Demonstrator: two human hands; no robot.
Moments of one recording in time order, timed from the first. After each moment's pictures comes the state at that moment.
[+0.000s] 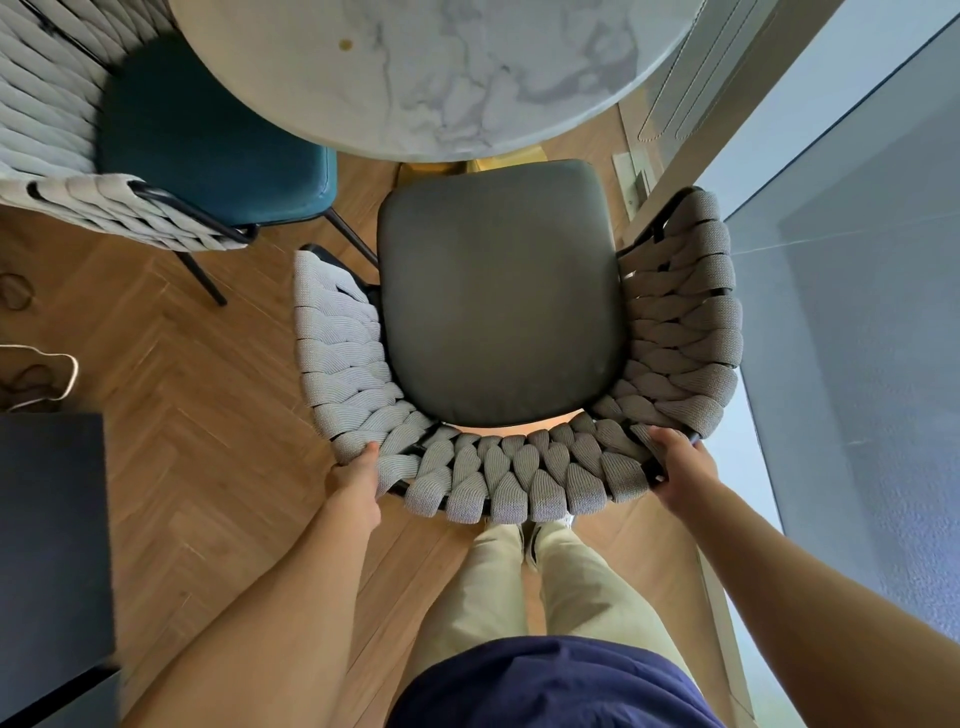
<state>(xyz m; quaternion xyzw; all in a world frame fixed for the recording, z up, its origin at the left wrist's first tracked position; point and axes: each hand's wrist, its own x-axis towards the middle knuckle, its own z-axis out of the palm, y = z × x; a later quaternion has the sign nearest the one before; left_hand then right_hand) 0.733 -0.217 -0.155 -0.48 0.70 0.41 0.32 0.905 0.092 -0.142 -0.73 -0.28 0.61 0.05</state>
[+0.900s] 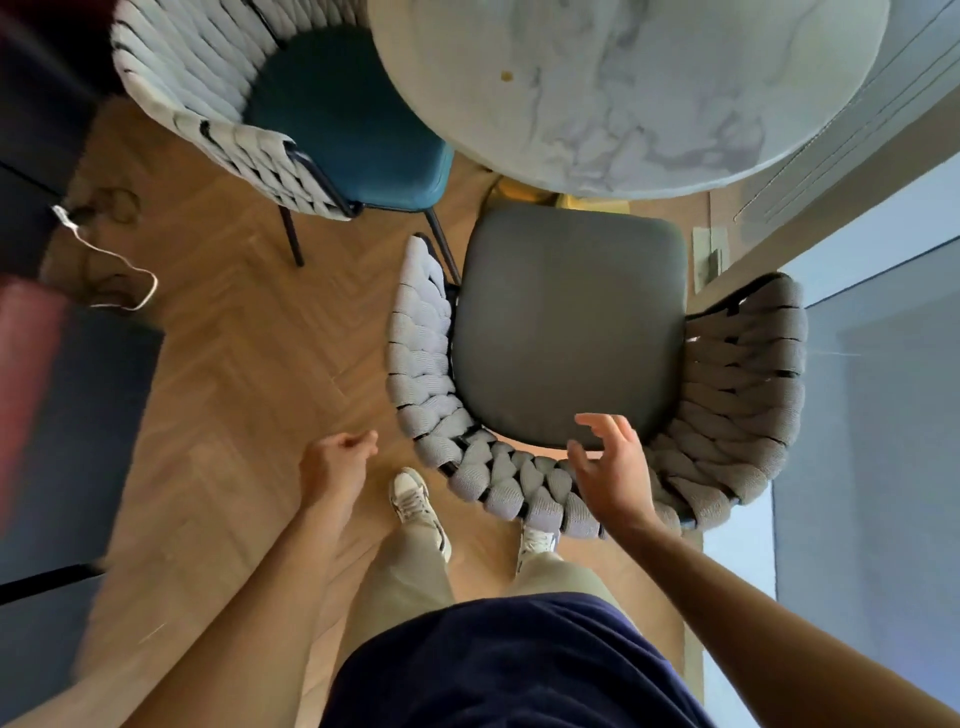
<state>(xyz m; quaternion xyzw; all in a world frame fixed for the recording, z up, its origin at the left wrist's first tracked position) 0.744 -0.289 -0.092 -0.30 0.85 0.38 0.20 0.846 -0.003 -0.093 -0.27 -0.88 0.40 -0.05</state>
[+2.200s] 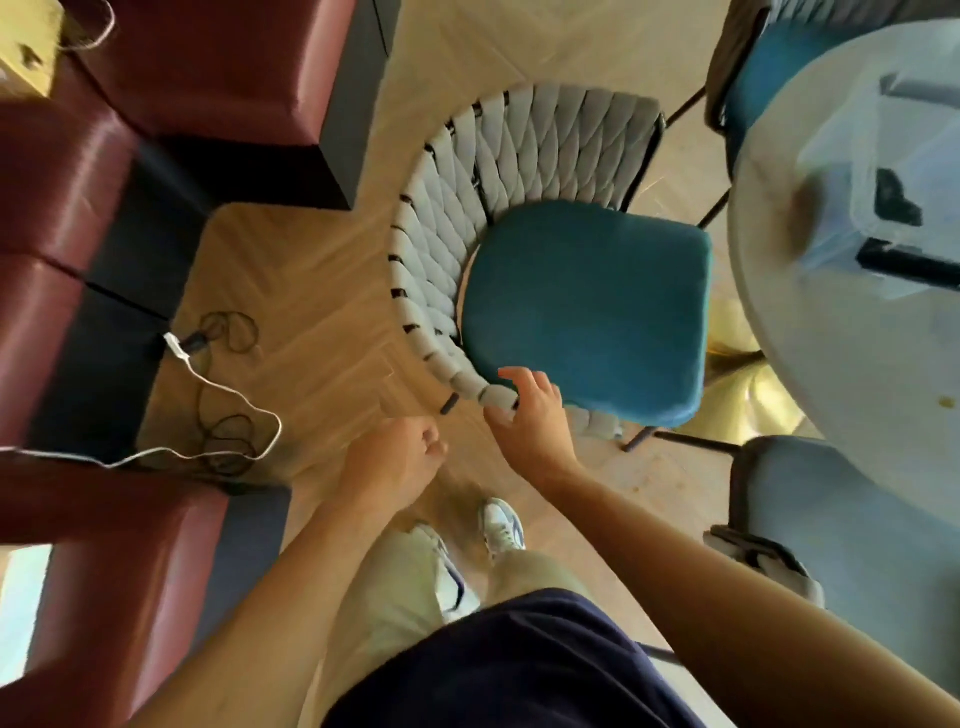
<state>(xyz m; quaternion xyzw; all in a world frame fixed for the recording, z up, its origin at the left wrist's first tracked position) 0.135 -0.600 -0.035 0.05 0.93 0.18 0.31 0.163 -0.432 -0.062 -0.21 -0.88 0.41 -0.10</state>
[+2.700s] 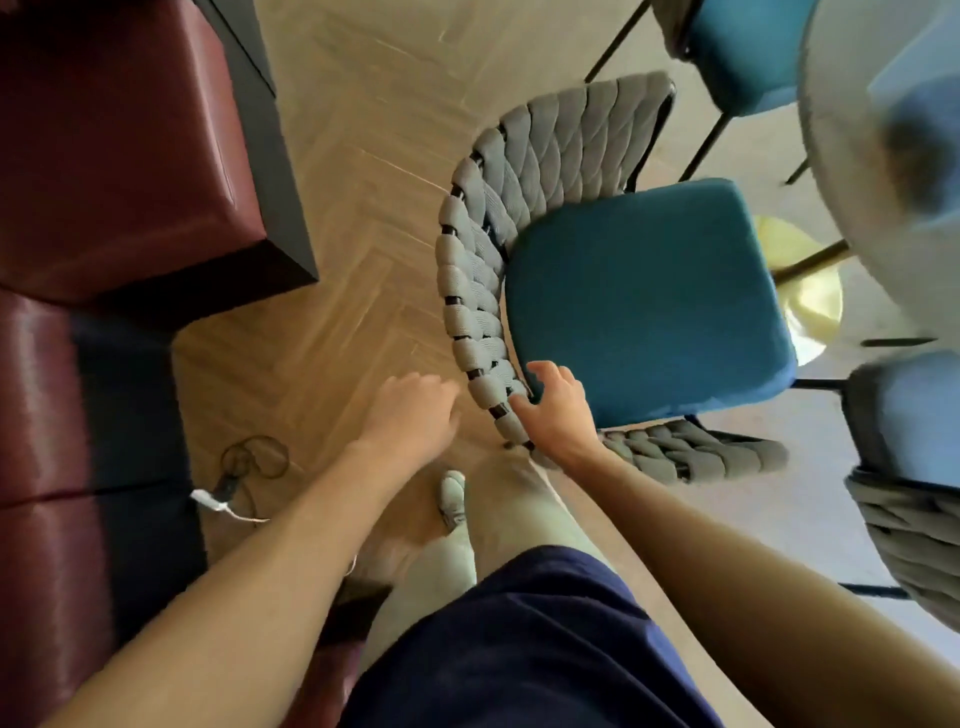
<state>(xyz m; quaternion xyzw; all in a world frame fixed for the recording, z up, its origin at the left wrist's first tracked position) -0.172 -0.649 -0.056 0.45 0.86 -0.09 0.22 -0.055 -0.520 -0.107 -0.43 -0.78 0.43 -0.11</state>
